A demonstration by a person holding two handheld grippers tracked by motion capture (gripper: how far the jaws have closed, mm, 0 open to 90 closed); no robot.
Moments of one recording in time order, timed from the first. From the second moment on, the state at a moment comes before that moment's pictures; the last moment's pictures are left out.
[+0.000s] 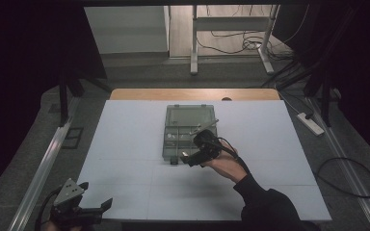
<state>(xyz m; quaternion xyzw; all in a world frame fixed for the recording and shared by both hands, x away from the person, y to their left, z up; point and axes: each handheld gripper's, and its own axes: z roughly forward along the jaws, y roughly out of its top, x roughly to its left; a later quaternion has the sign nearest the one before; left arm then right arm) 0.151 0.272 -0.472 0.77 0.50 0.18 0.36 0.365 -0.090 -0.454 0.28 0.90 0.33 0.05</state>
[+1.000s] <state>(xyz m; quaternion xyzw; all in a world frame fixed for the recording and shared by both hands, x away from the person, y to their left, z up) 0.151 0.272 -0.472 0.77 0.50 0.18 0.36 0.332 -0.105 -0.452 0.25 0.91 0.34 0.07</state>
